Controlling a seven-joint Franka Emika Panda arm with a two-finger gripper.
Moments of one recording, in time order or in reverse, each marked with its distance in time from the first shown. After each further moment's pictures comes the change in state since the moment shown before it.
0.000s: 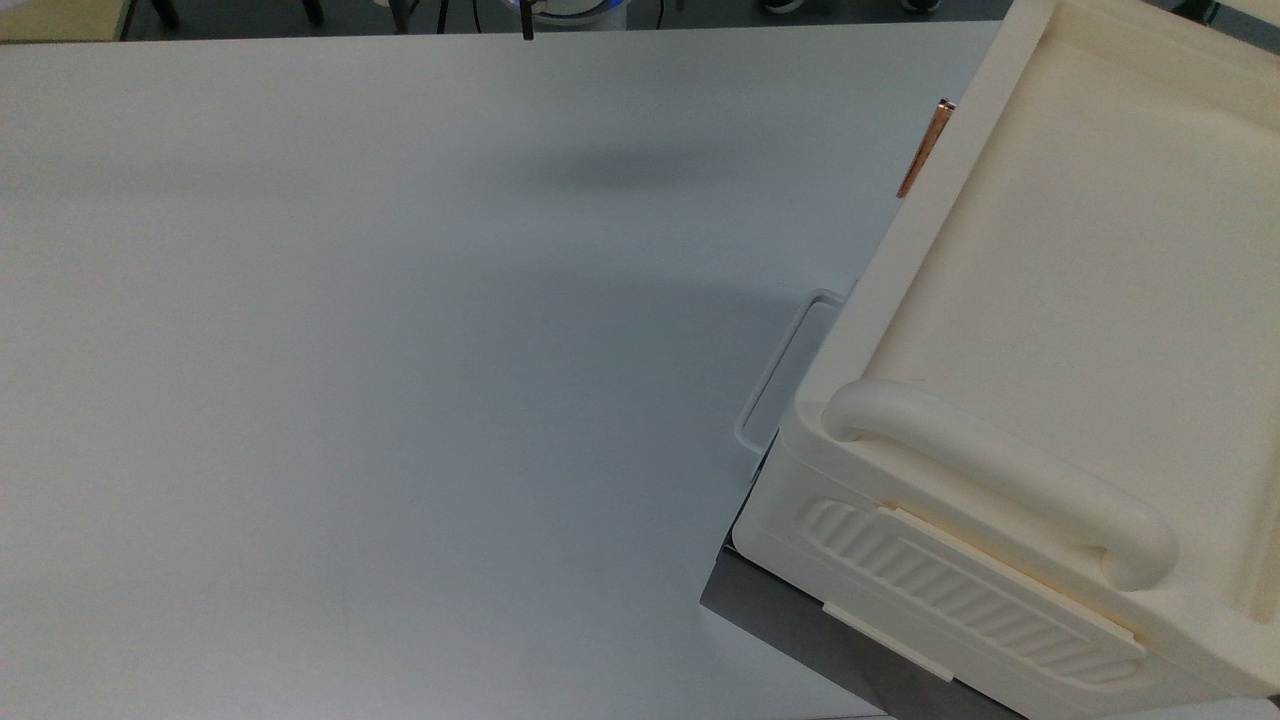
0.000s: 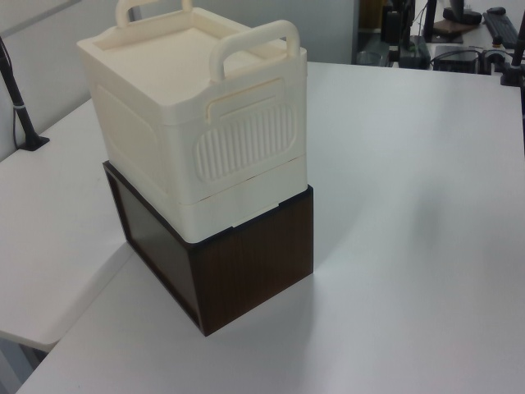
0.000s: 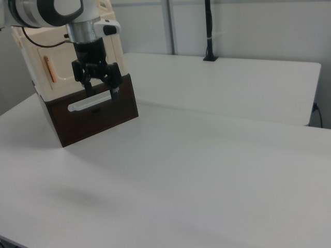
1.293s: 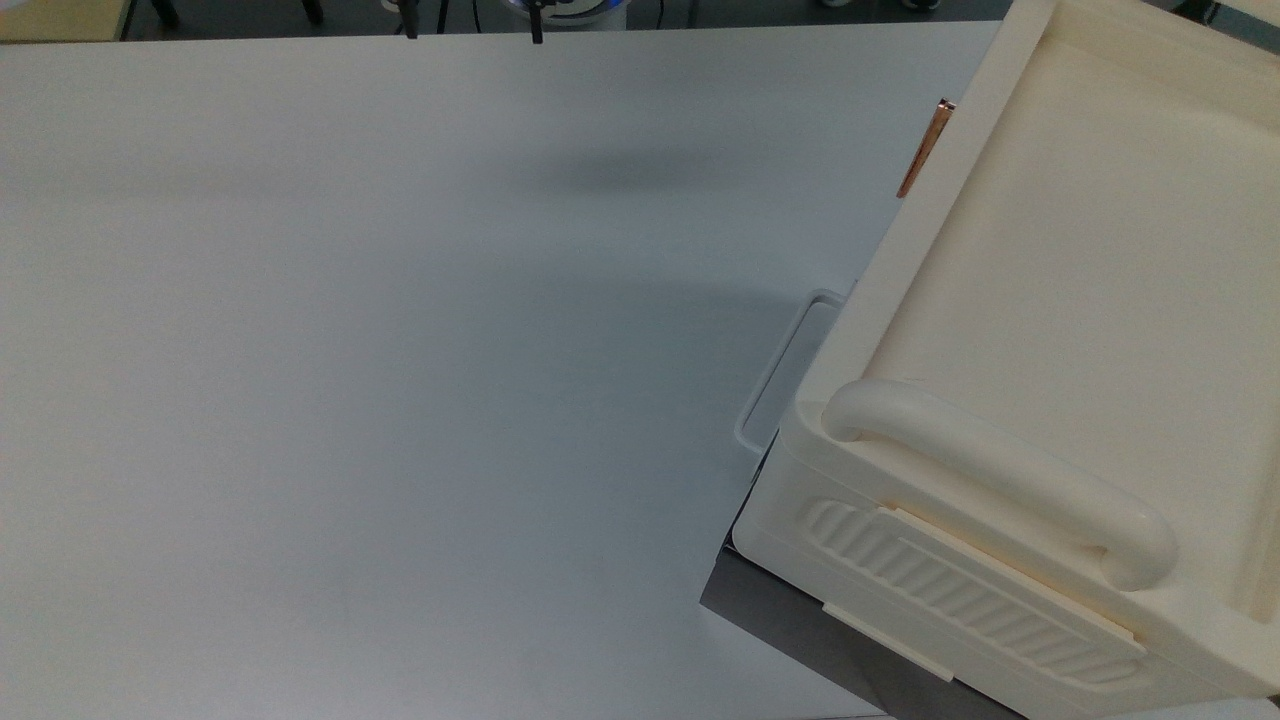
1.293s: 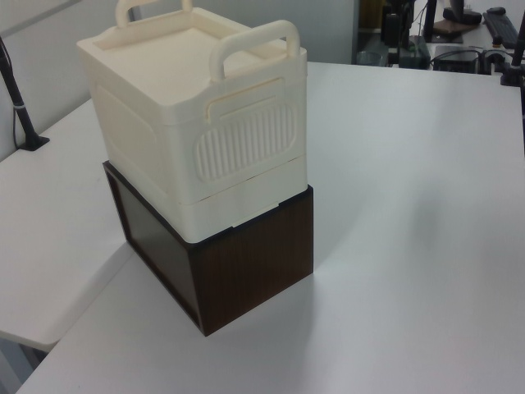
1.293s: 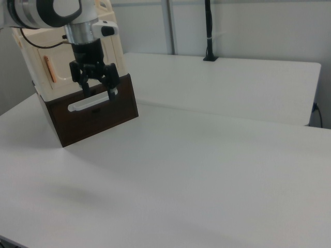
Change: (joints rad) arm 0.014 0.007 0.006 -0.002 0.004 0.002 0.000
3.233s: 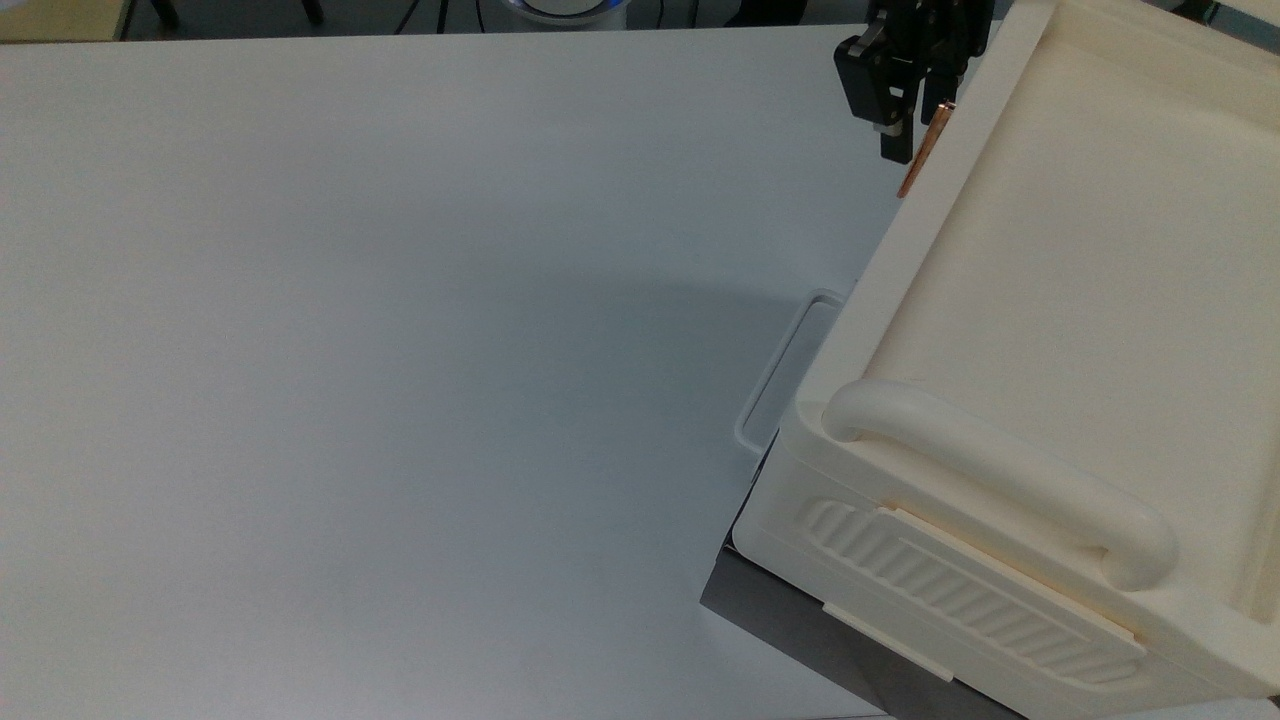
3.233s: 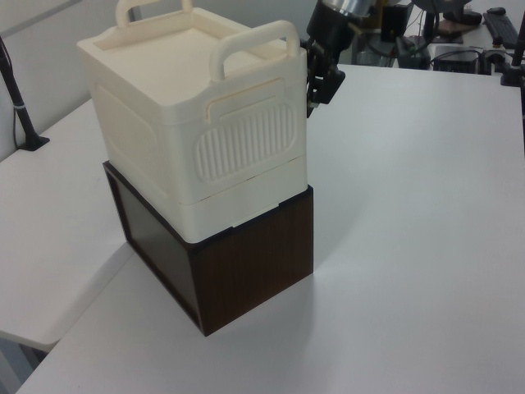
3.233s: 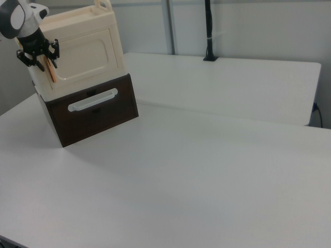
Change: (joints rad) arm 0.314 0.151 0.120 0.086 0.071 0.525 -0.360
